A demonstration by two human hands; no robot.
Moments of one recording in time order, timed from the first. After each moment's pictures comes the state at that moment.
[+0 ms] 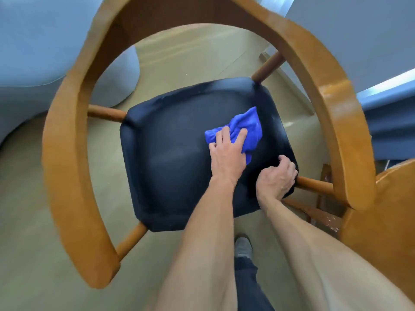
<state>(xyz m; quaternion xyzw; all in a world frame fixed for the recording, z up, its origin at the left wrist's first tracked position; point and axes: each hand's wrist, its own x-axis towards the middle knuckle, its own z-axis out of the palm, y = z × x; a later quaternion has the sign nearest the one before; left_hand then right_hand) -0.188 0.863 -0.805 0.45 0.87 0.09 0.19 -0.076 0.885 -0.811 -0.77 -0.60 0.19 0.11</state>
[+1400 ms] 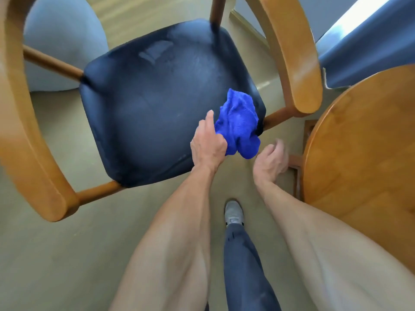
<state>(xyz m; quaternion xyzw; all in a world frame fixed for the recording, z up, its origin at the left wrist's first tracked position) -0.068 0.786 -0.789 0.31 0.88 0.22 0.29 0.073 0.819 -0.808 -0.79 -0.54 0.24 0.17</state>
